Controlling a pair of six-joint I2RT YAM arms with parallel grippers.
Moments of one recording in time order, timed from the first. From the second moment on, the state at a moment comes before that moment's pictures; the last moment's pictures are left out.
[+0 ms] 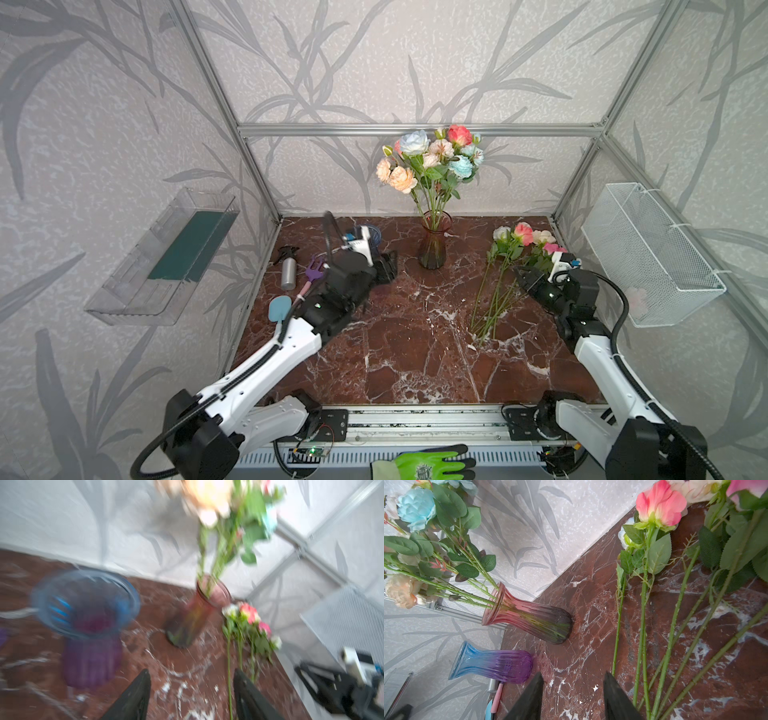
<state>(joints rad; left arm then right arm) -0.49 1.07 1.01 -0.21 -0.19 -0.56 -0.11 1.00 0.55 0.07 -0.45 0.73</state>
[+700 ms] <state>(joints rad) -0.02 1.63 1.56 -0.80 0.28 -0.40 -0.11 1.00 0.54 0.07 -0.46 0.72</state>
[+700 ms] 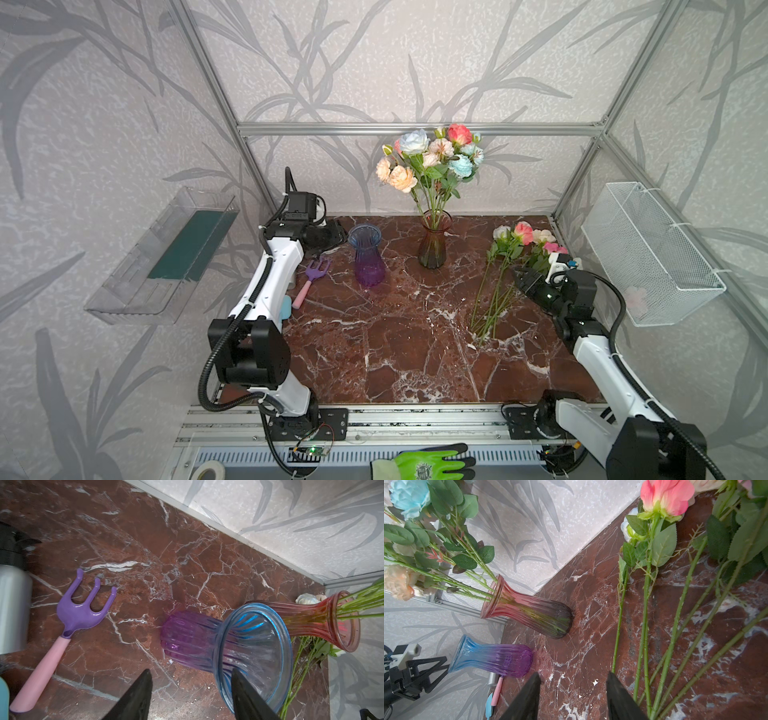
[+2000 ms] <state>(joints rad) -0.04 1.88 1.81 -0.97 0.36 -0.31 -0.11 1.00 0.54 0.07 -0.46 0.71</state>
